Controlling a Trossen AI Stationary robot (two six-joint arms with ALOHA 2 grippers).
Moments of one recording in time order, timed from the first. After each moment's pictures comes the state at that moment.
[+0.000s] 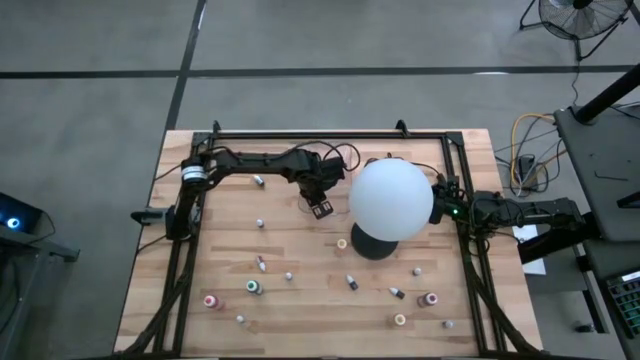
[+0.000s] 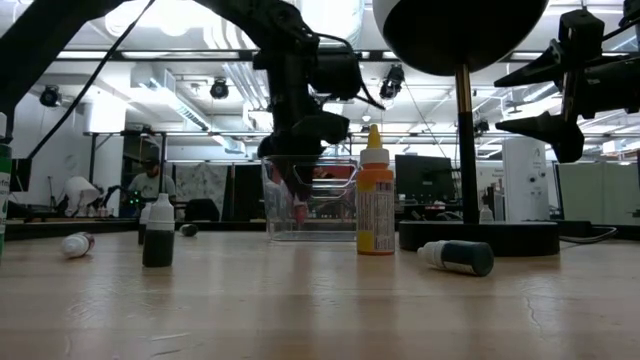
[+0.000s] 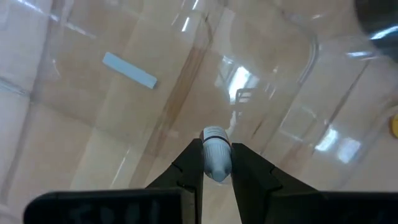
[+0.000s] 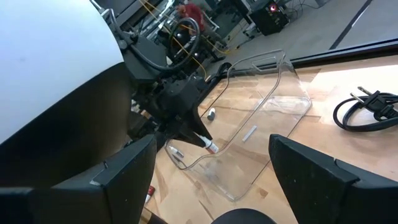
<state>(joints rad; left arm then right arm) 0.23 2.02 1.64 -0.96 0.00 -0.24 0.08 0.03 0.05 -0.06 0.49 0.81</state>
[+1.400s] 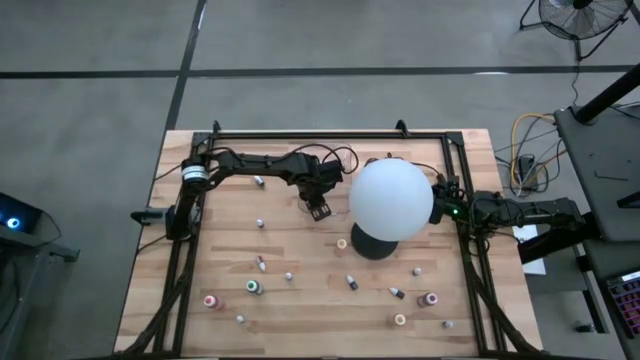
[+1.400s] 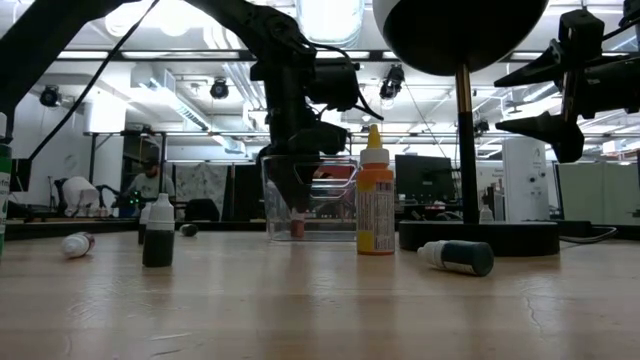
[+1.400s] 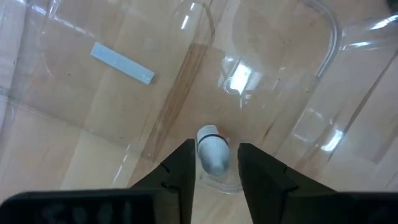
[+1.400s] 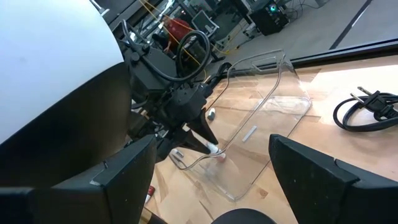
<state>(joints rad) 0.23 2.02 1.58 -0.90 0.00 -0.22 0.08 0.03 0.05 -0.06 0.49 0.81</state>
